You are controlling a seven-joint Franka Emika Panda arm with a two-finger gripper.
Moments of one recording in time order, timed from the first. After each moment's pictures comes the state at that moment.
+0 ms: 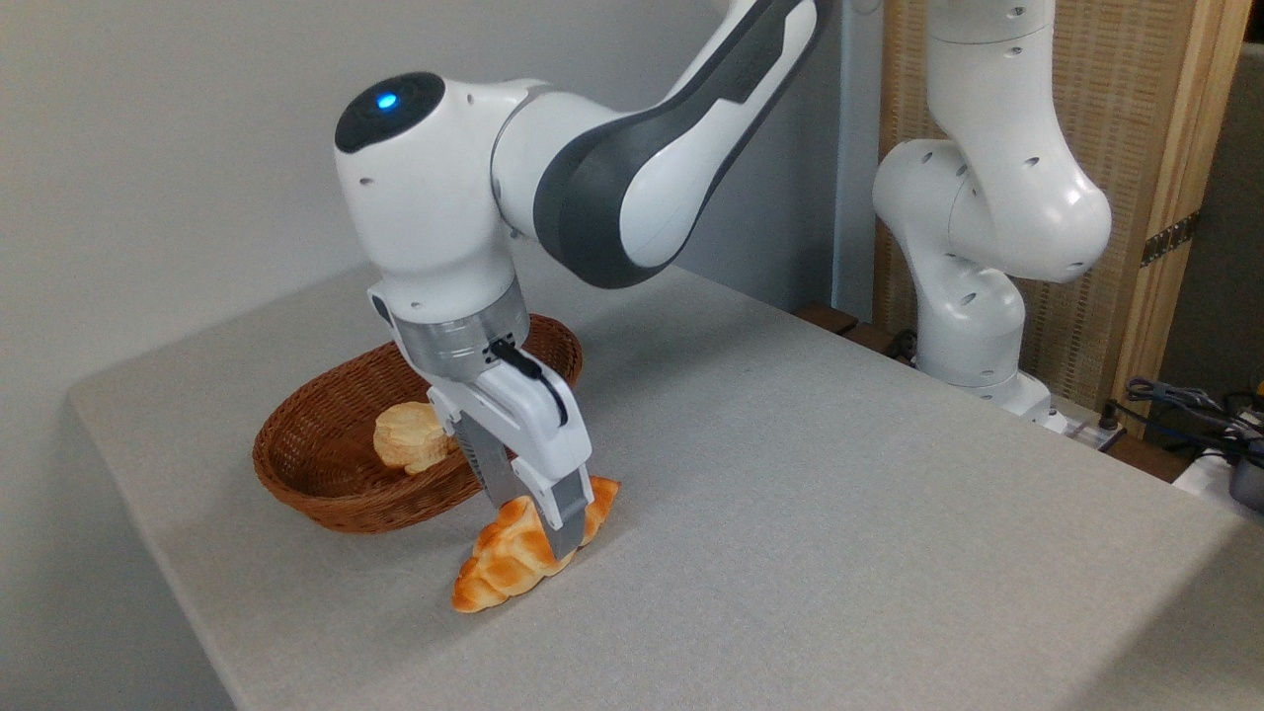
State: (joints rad) arm -0.05 0.13 0.00 -1.89 -0.10 1.92 0.74
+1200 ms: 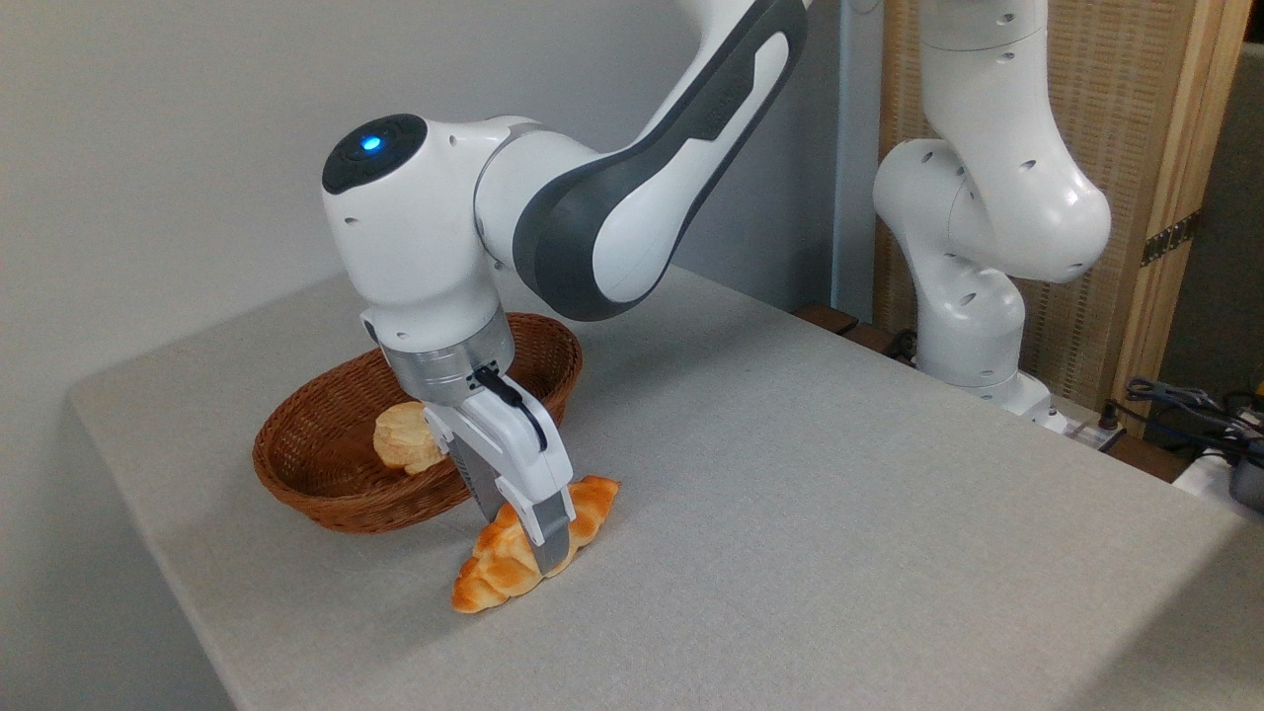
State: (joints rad) arm -0.06 0.17 -0.02 -1.89 -0.10 1.96 0.75
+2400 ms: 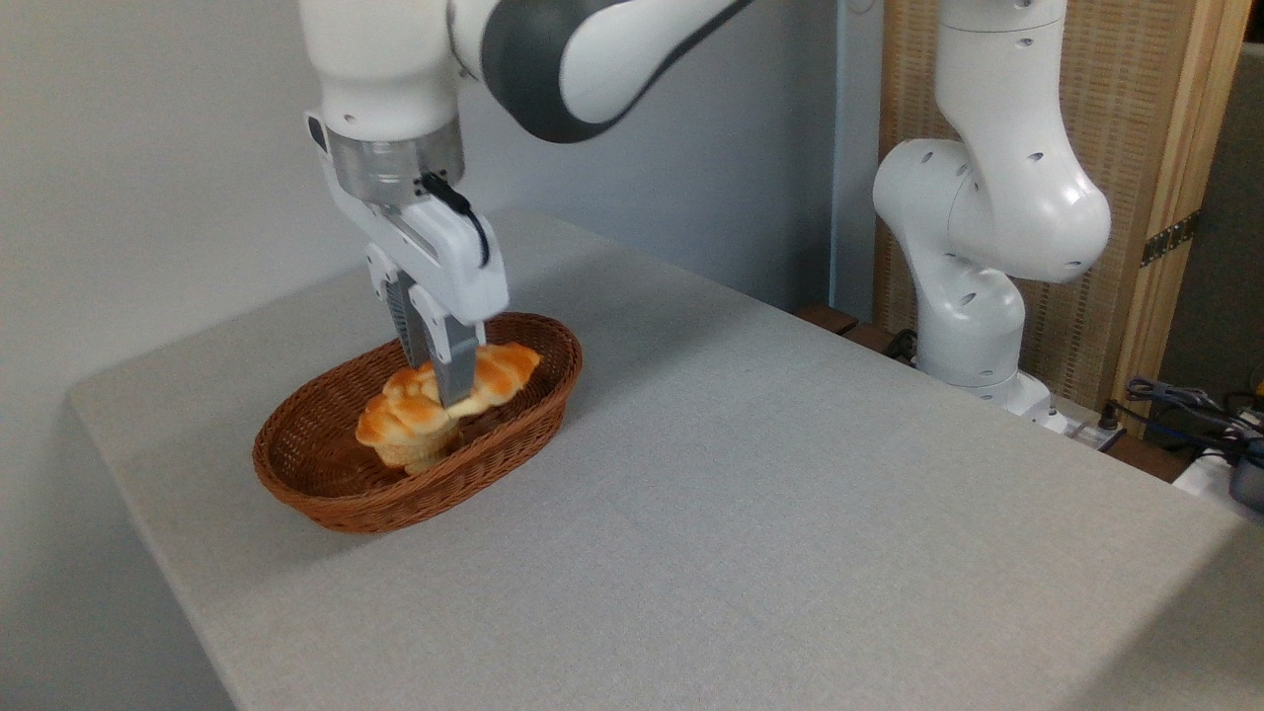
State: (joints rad) arm -0.06 0.03 -0.12 -1.78 -0.21 1.85 0.66
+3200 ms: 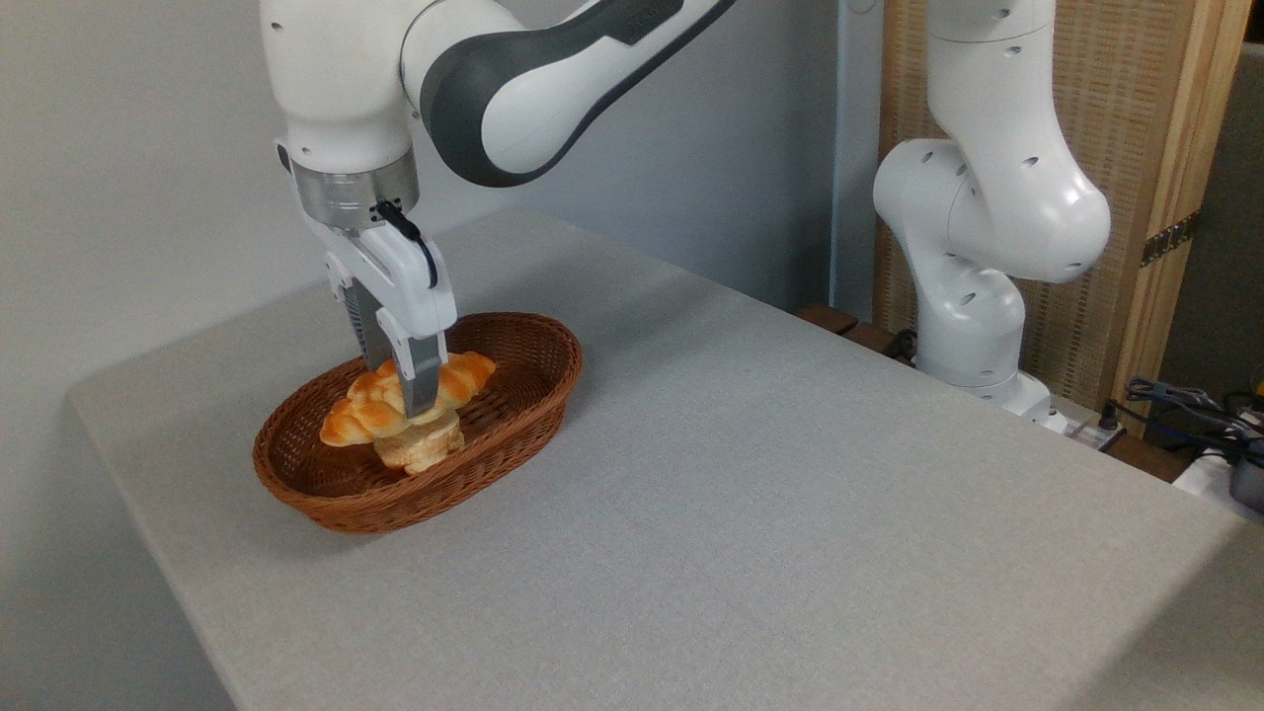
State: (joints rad) arm -0.07 0.11 -0.22 -1.77 -0.21 1.96 0.58
